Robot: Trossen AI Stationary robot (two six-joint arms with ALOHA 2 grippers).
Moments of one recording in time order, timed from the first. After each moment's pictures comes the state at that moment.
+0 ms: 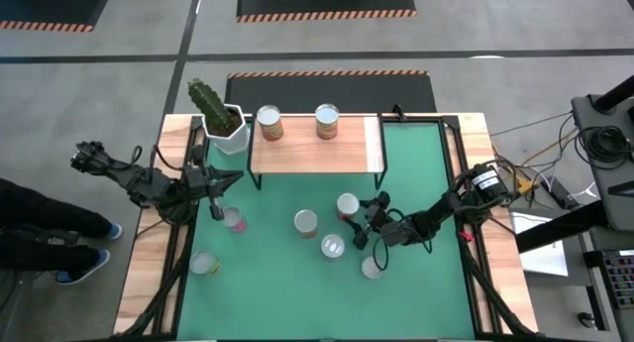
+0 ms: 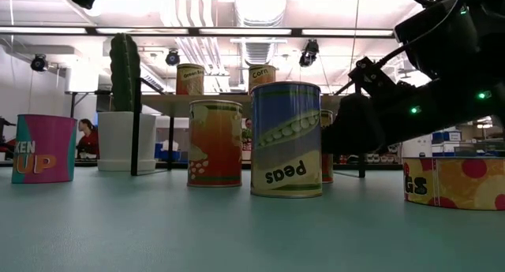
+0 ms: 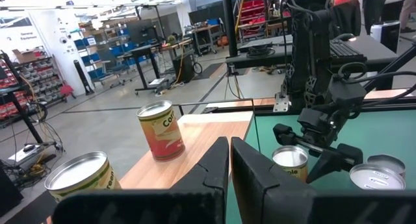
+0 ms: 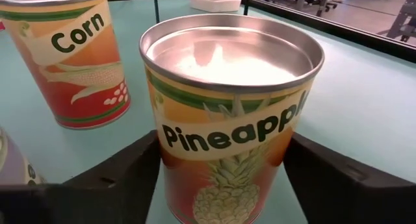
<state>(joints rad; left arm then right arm) -0.46 0.50 0.56 -0.11 -0.83 0.15 0.33 1.89 0.45 1.03 0.81 0.31</state>
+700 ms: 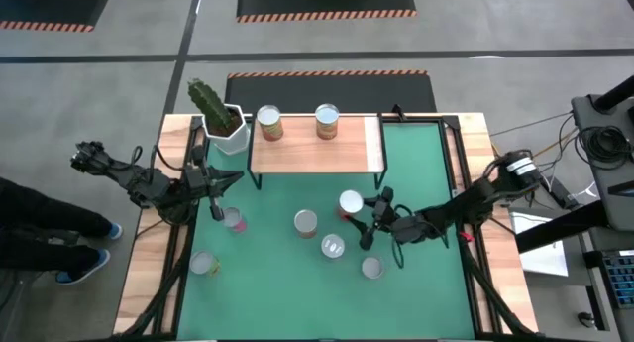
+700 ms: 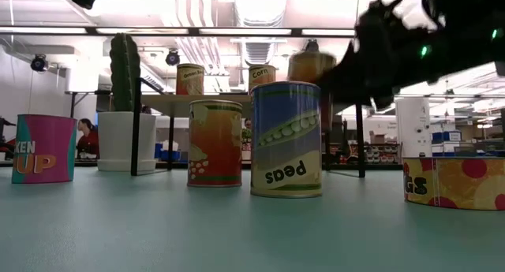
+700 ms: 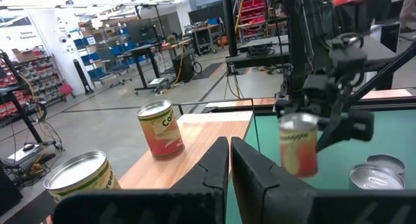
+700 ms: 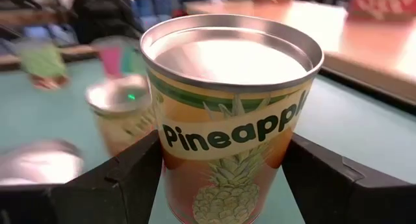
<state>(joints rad) -0.46 0.50 0.56 -0.11 -0.83 0.15 0.37 1.58 0.45 0.89 0.78 0.23</state>
